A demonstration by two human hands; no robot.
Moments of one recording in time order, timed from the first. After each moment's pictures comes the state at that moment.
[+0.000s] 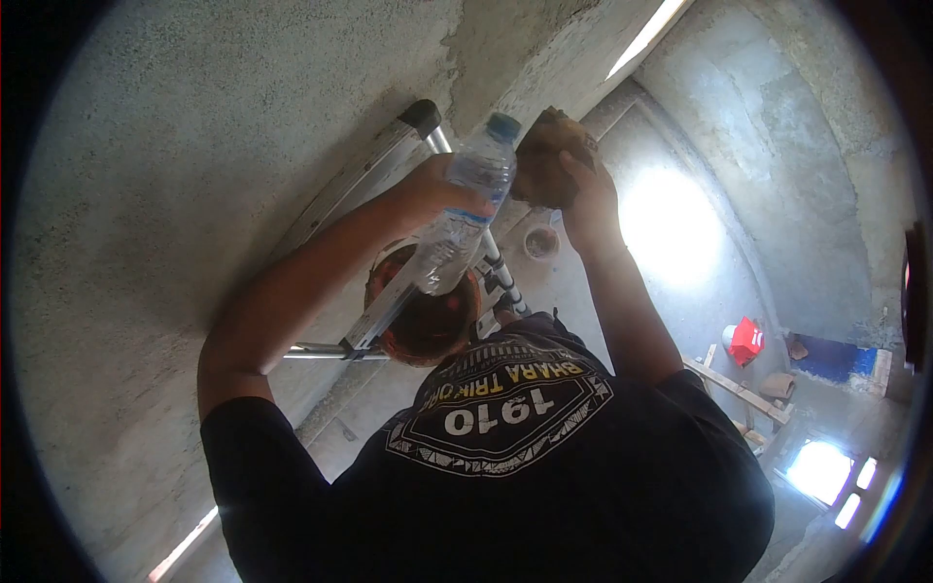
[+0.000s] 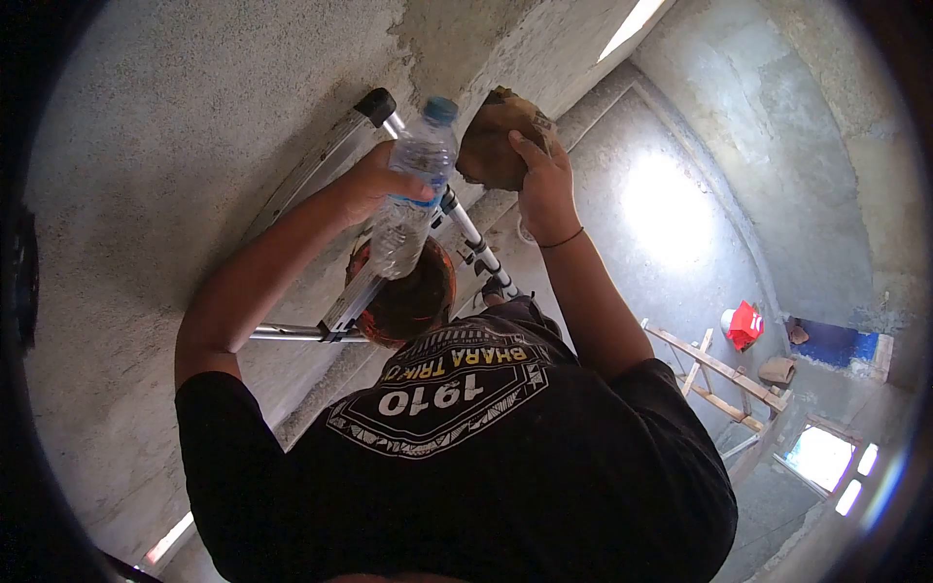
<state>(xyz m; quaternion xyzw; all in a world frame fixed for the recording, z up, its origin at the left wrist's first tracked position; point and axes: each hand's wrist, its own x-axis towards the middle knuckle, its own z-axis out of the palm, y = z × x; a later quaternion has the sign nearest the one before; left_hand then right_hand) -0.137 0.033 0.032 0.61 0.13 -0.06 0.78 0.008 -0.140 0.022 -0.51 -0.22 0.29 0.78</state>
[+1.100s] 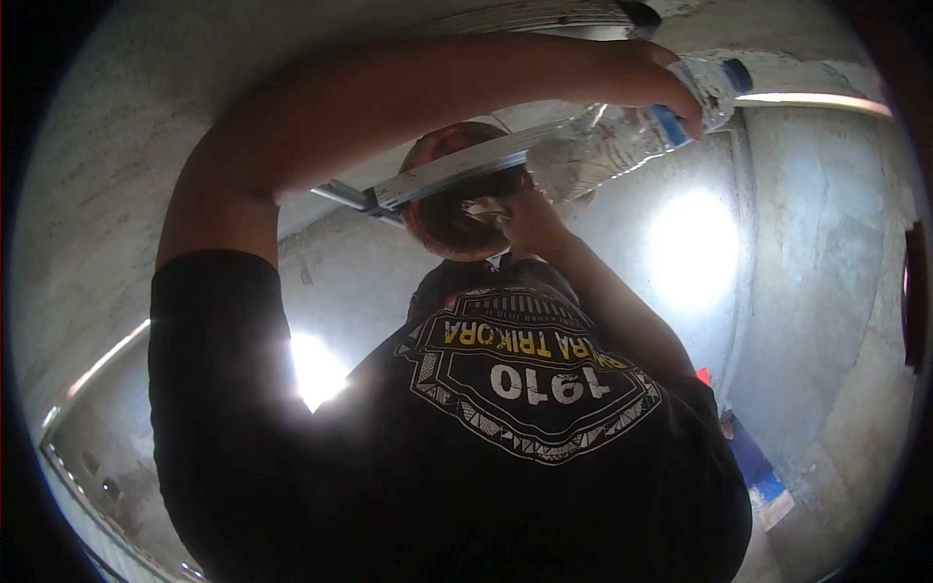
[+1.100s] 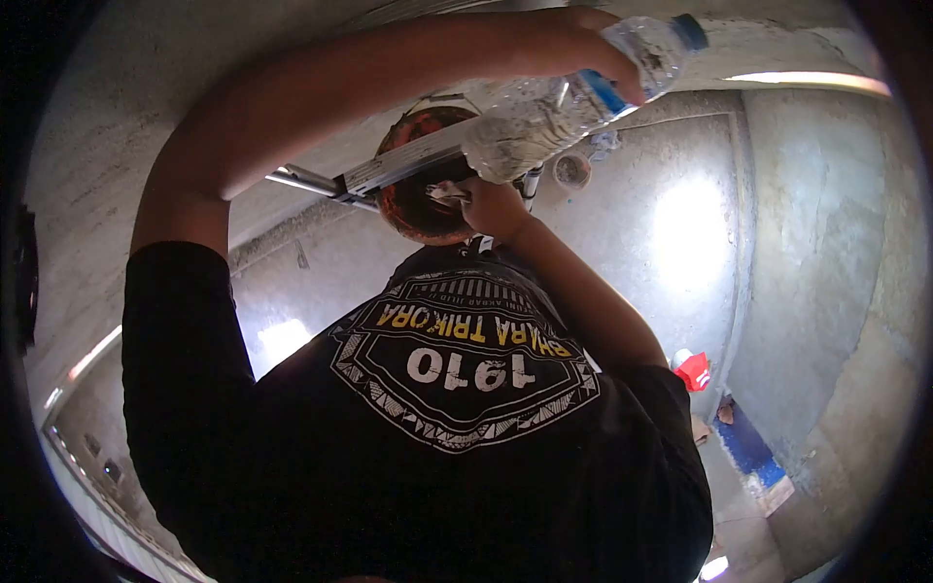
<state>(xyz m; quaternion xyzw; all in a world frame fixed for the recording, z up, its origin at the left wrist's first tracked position) -0.096 0.050 0.031 0.62 0.04 -0.02 0.78 -0.123 -0.143 -0.124 -0.61 -0.67 0.35 0.25</state>
